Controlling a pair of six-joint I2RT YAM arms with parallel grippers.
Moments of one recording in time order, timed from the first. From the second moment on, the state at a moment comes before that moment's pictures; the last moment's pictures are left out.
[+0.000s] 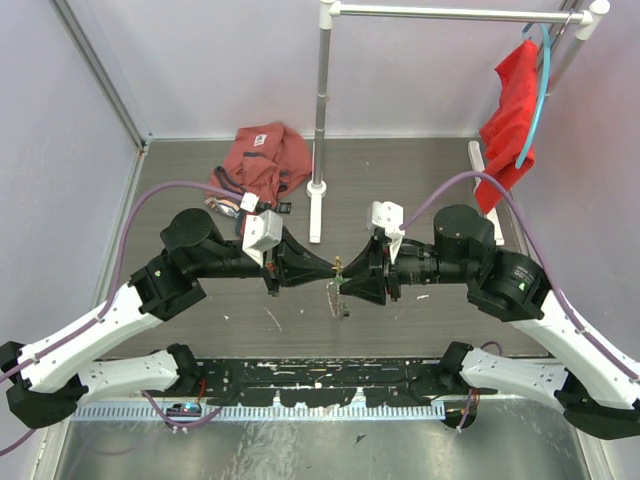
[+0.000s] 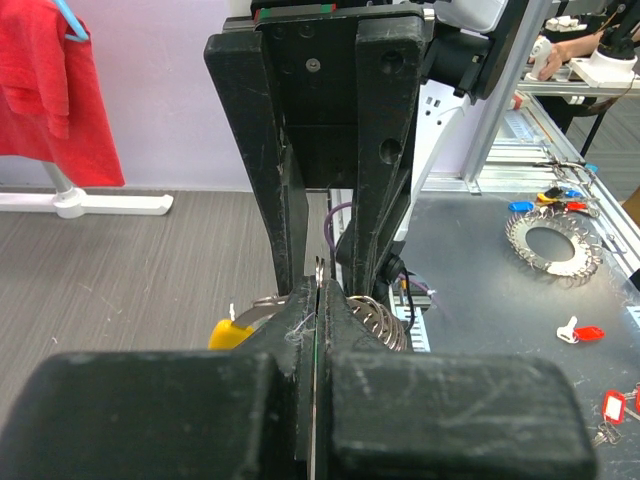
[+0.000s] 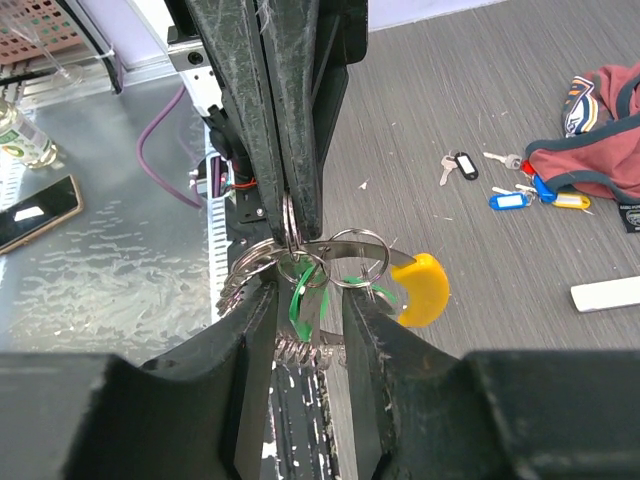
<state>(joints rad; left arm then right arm) -1.01 0.97 1.11 -0.05 0.59 -0.08 0.91 0.89 1.30 -0.68 -0.52 -0.01</state>
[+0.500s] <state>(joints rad) -1.01 0.97 1.11 -0.04 0.59 -0.08 0.91 0.89 1.31 -0.70 -0.51 -0.01</state>
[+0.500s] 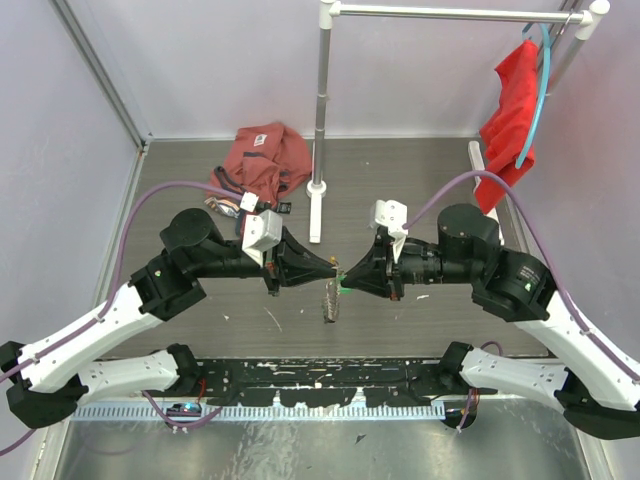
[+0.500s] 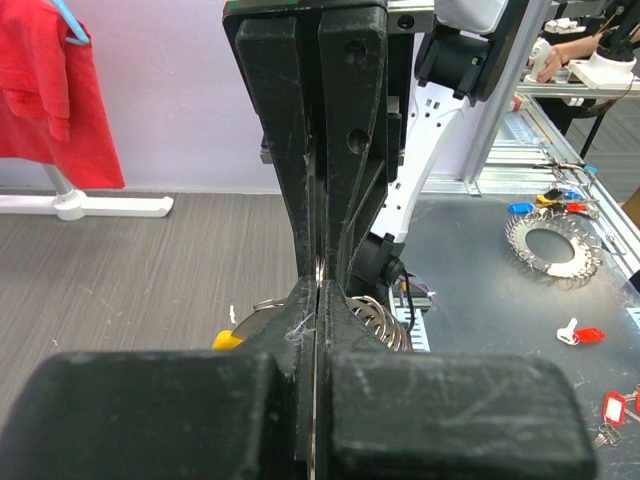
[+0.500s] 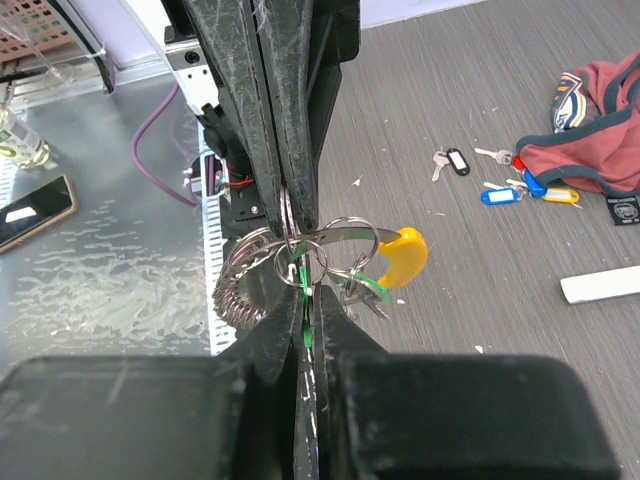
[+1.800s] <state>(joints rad) -1.01 1.01 1.10 -0.09 0.46 -0.07 0.91 0.78 1.34 -0.79 -0.18 -0.03</state>
